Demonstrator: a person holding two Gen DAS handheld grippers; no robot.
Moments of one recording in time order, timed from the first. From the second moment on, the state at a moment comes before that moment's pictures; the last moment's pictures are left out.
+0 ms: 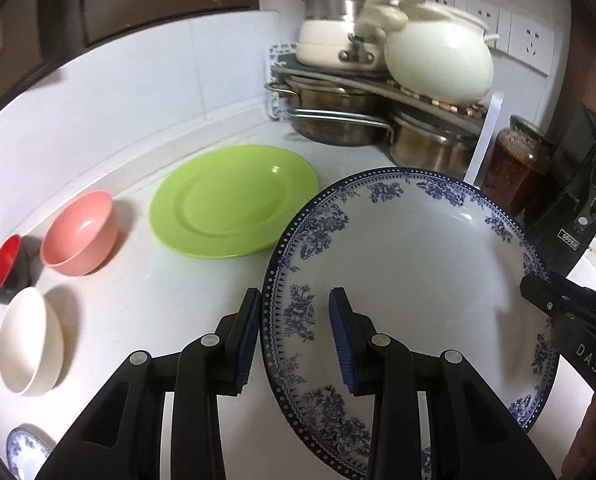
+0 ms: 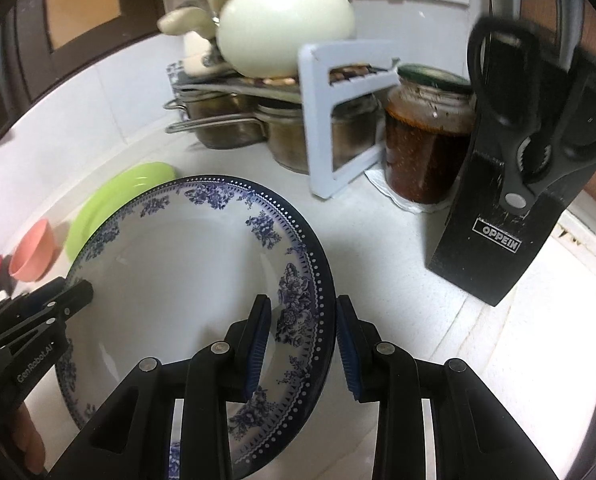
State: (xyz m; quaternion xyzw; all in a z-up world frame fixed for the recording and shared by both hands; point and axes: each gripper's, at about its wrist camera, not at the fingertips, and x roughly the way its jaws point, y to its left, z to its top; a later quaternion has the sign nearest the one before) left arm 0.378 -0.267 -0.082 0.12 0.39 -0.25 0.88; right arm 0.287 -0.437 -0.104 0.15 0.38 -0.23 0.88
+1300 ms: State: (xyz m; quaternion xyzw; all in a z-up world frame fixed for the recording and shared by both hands) left arm 0.326 -0.026 -0.027 0.06 0.36 -0.18 0.91; right arm 0.251 -0.232 -0.043 0.10 0.35 -0.15 0.92
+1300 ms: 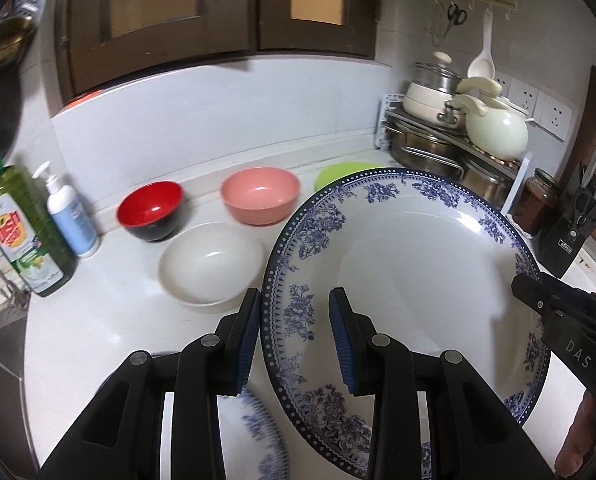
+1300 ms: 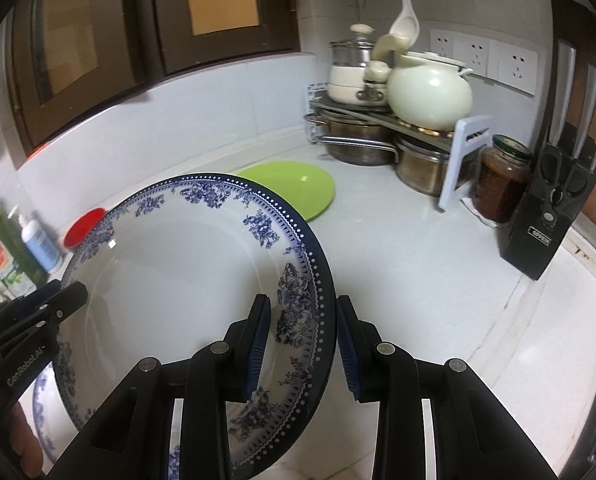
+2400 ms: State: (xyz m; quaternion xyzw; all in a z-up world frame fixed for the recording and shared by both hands) left arm 0.298 0.157 -0.067 0.03 0.41 -0.06 0.91; right arm 0.265 -0.057 -0.069 0.05 0.39 -0.03 0.92
